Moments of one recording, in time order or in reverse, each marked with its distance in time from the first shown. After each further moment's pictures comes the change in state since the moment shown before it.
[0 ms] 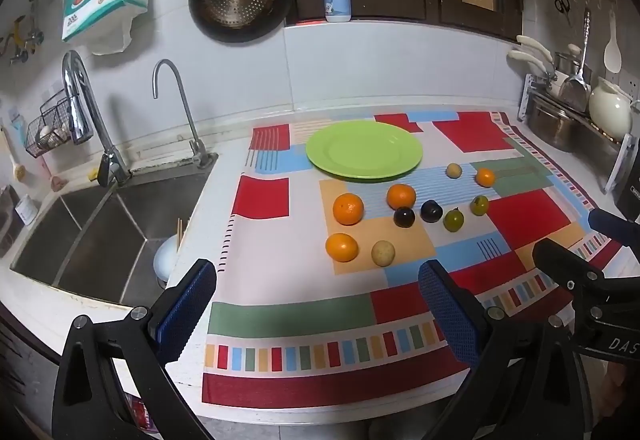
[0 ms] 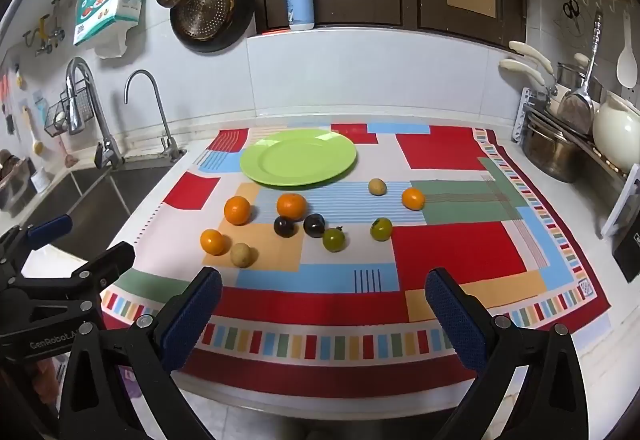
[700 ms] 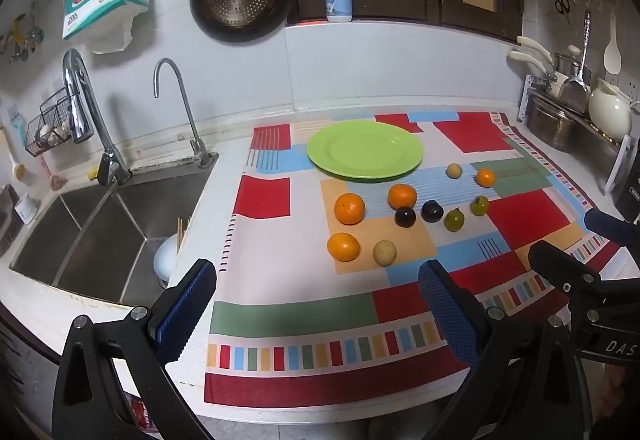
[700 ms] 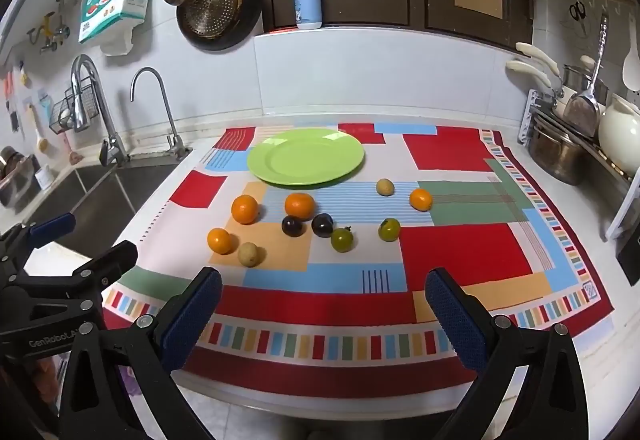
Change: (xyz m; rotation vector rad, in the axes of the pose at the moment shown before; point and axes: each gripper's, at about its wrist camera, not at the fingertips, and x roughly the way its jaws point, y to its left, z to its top) left arm -0.001 0.003 0.000 -0.006 -0.003 -0.005; right arm 0.004 0.006 -0.003 -0.014 -0.011 0.009
